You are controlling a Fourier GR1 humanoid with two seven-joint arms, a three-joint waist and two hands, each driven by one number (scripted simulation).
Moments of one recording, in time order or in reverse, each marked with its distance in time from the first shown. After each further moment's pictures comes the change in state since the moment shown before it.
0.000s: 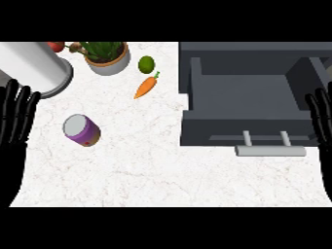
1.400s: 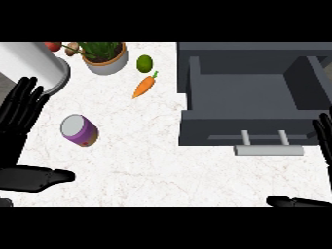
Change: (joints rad) left arm -0.075 0.064 0.139 0.156 0.160 -0.119 0.303; right arm 0.153 0.032 -0.086 0.003 -0.020 0.028 0.134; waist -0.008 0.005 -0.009
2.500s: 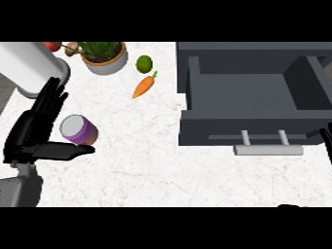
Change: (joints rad) left arm -0.105 -0.043 0.033 0.396 -0.097 -0.009 -0.242; right arm 0.056 0.021 -0.086 0.040 -0.026 0.105 -0.093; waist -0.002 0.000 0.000
